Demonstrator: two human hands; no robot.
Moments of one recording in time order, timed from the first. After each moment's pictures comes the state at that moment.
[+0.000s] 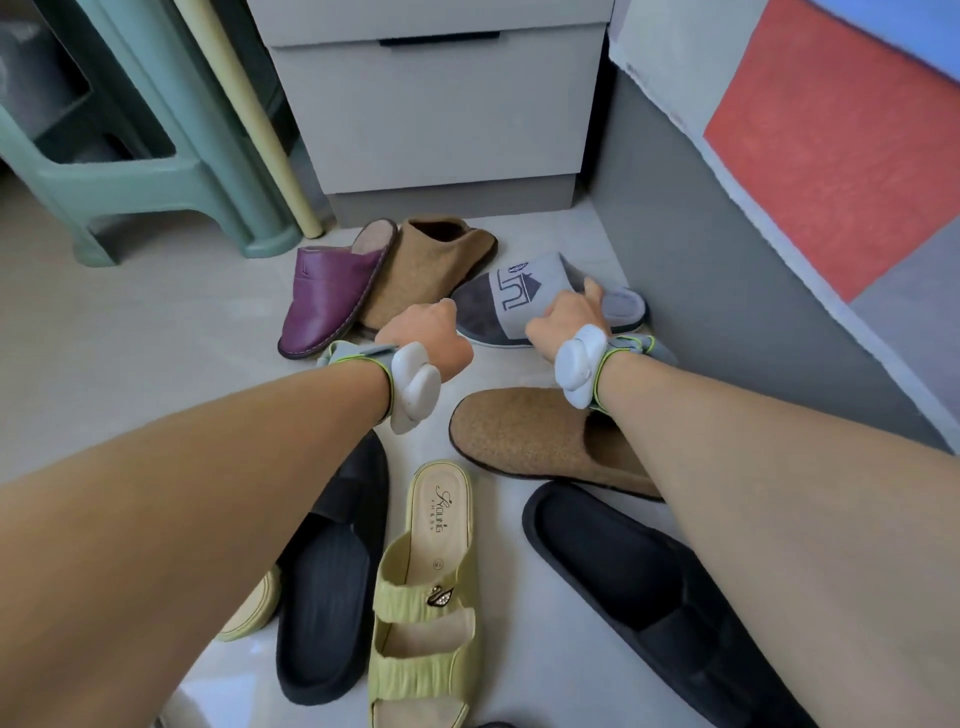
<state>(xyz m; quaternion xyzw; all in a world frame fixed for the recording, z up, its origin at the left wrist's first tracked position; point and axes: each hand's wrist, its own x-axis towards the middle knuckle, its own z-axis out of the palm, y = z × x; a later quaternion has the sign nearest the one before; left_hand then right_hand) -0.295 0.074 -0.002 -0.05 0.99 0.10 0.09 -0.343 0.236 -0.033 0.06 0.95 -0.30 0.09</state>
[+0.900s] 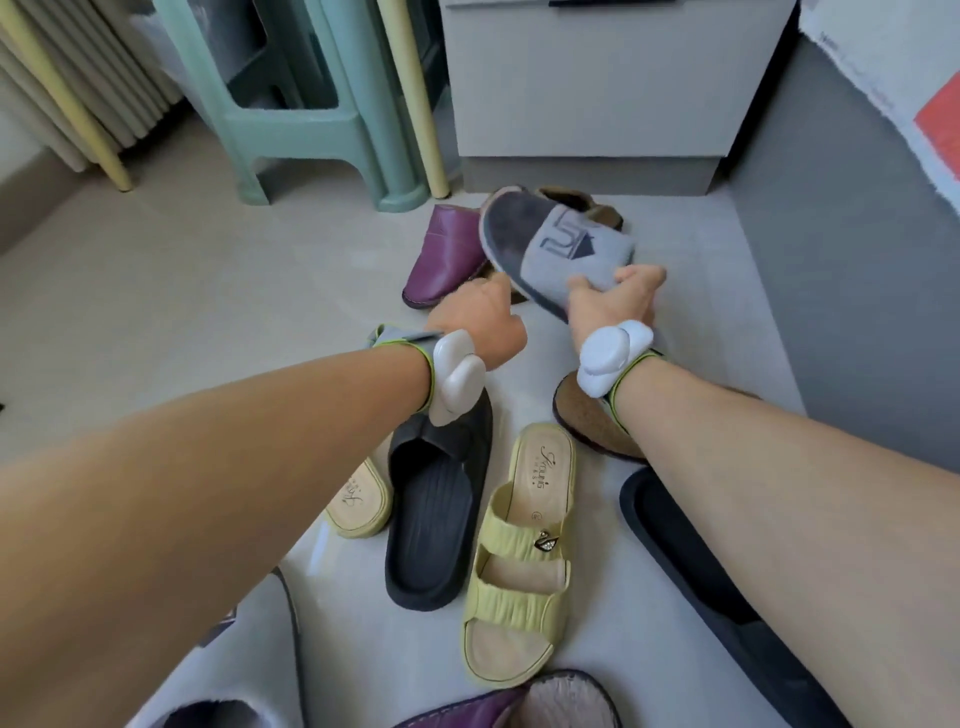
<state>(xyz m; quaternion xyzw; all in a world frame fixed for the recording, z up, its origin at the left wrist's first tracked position) -0.236 0.013 0.012 -0.09 0.99 0.14 0.02 -0.291 0.130 -0.028 0.14 0.78 -0.60 -0.07</state>
